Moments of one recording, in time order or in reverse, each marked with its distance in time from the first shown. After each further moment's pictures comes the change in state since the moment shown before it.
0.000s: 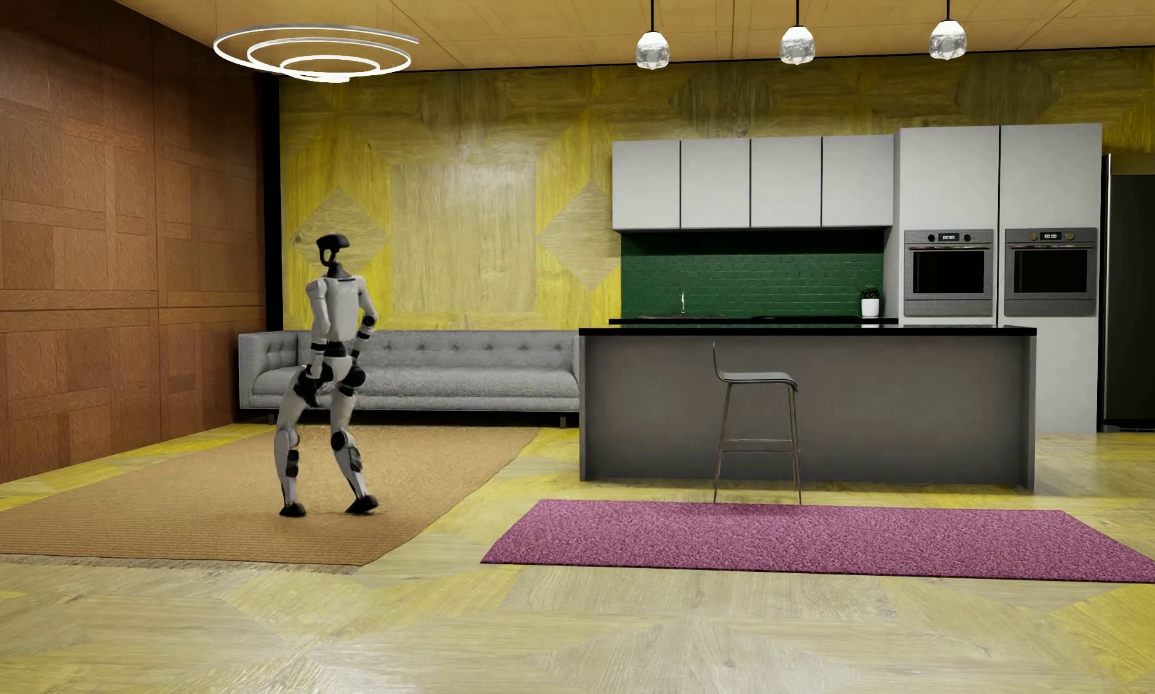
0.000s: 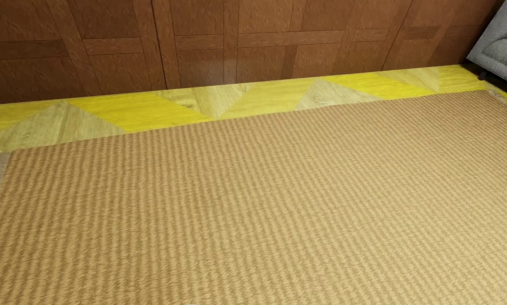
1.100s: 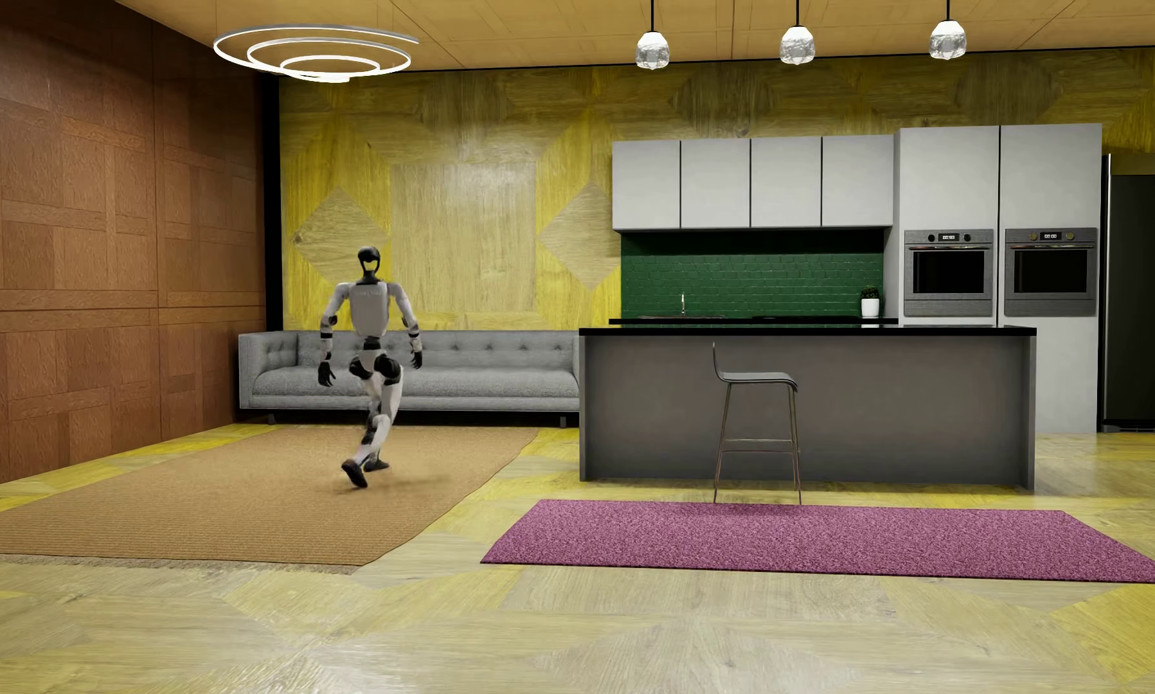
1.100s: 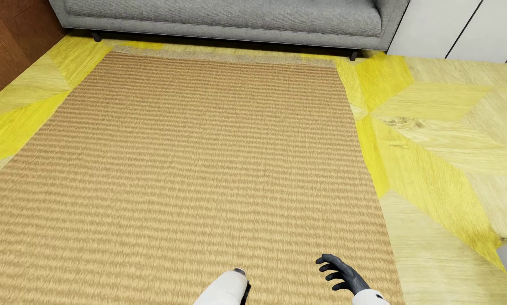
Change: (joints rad) body -0.333 0.290 0.189 -0.085 -0.239 0.048 0.000 0.000 -0.018 0.123 -0.088 0.051 -0.124 -0.247 0.073 0.030 0.027 0.000 0.000 -0.170 -0.158 0.050 -0.172 0.000 0.000 0.000 0.000 0.000 0.000
